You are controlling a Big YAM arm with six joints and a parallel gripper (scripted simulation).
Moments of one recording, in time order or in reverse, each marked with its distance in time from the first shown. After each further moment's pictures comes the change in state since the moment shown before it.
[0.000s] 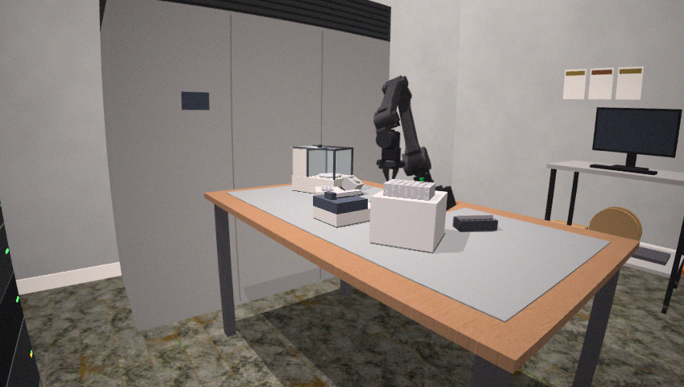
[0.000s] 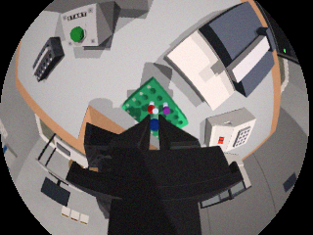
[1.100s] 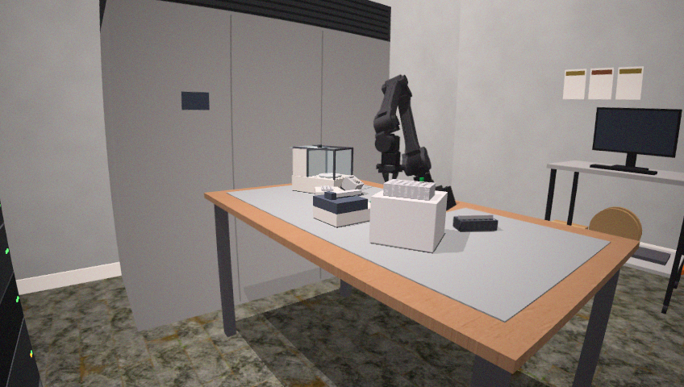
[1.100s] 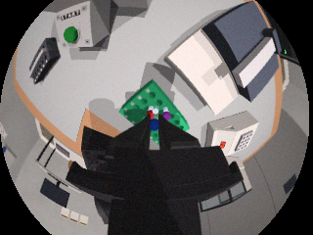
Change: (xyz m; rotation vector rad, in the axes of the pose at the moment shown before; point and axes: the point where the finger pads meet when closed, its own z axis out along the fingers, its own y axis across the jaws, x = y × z) arm -0.001 -0.001 0.015 0.002 -0.006 -0.002
